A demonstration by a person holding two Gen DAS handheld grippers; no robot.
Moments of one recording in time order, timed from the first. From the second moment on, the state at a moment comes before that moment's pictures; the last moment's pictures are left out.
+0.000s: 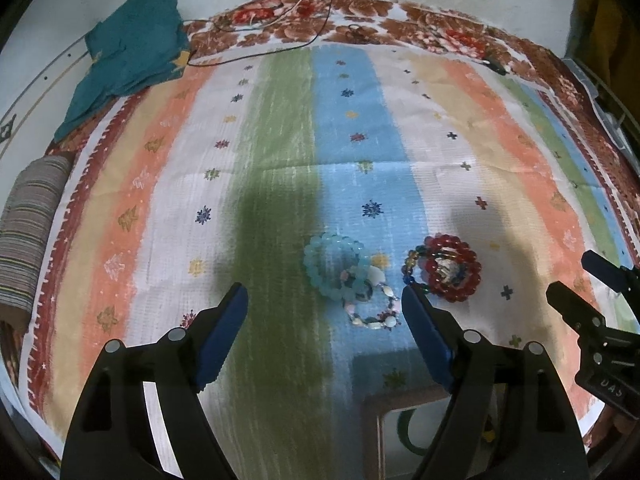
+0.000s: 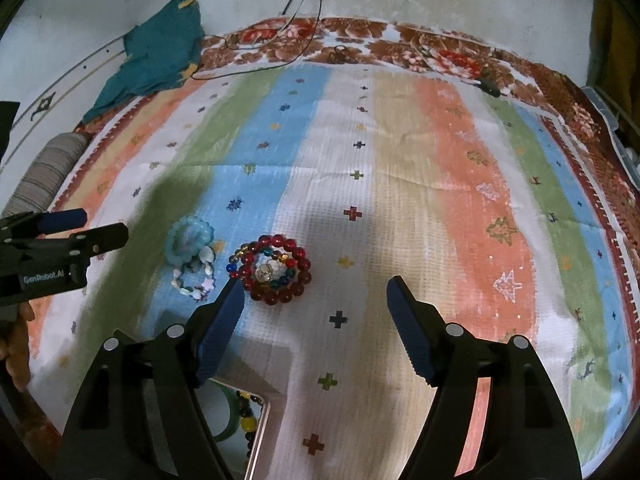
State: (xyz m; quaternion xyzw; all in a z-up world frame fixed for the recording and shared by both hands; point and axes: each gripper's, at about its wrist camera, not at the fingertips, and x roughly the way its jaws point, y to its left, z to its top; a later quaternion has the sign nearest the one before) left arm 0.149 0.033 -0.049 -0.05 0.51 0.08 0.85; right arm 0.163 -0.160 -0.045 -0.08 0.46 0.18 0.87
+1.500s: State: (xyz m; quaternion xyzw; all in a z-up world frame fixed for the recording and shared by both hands) left arm 0.209 0.072 -0.118 -0.06 0.57 0.10 0.81; right arm 0.220 -0.141 -0.107 -0.13 0.52 0.15 0.83
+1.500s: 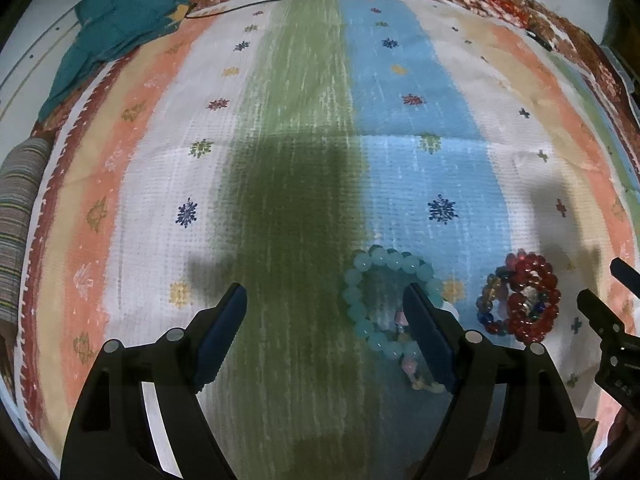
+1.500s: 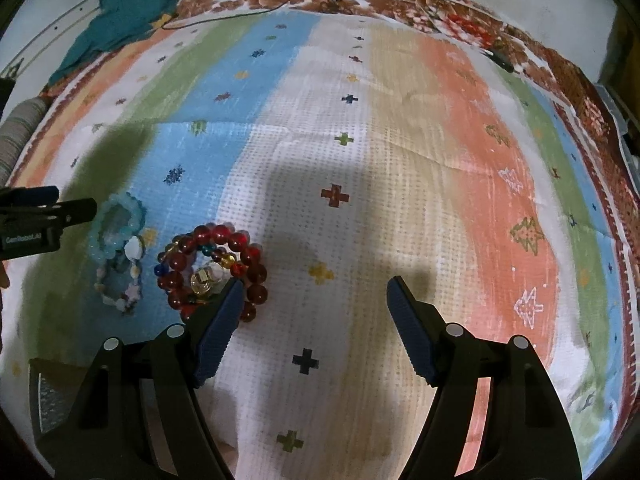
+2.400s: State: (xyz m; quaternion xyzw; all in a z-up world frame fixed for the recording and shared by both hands) left arm 0.219 0.075 -0.153 -0.02 0.59 0.10 0.80; right arm 0.236 -0.126 -0.144 -0.13 0.54 0.14 0.82
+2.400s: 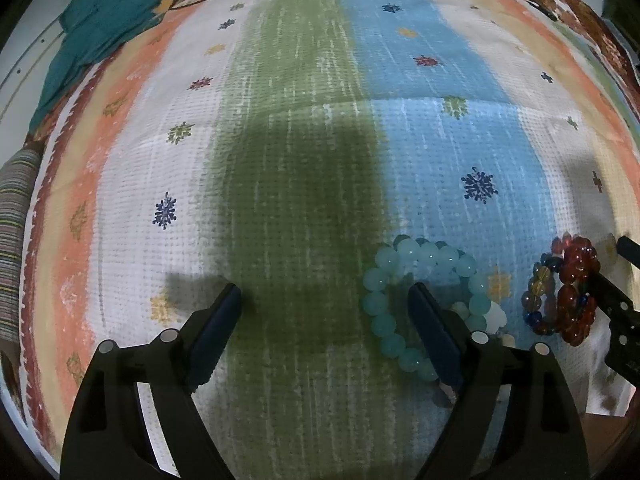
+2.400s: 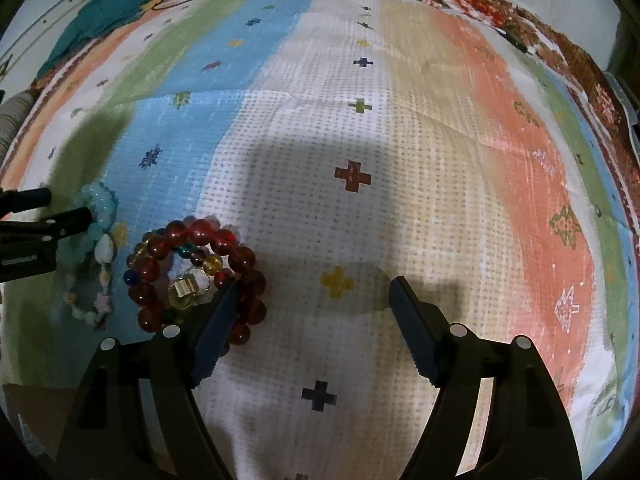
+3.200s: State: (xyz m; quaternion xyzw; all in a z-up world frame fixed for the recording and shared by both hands) left arm 0.207 0.068 -0.113 -0.03 0.57 0.09 0.82; right arm 0.215 -0.132 -0.103 -0.11 0.50 0.17 0.84
